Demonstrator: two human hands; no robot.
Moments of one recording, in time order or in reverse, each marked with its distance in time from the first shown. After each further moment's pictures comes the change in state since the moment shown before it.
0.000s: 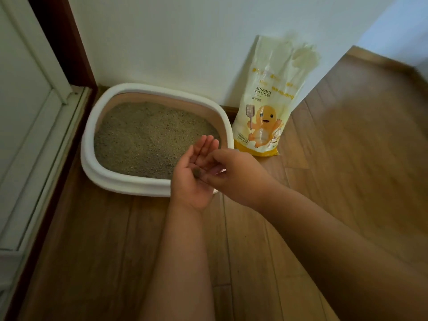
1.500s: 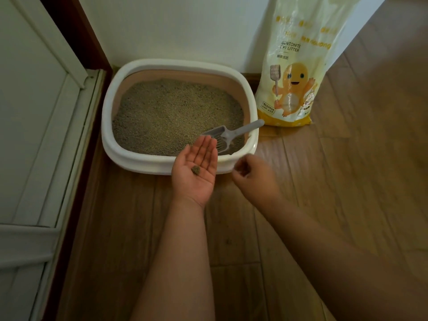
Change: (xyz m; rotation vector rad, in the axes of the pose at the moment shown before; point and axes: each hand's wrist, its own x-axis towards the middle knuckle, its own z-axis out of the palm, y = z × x) left_hand -0.002 0.008 -0.072 0.056 0.152 0.039; right_hand -0.007 0.089 0.127 0.350 0.288 0.286
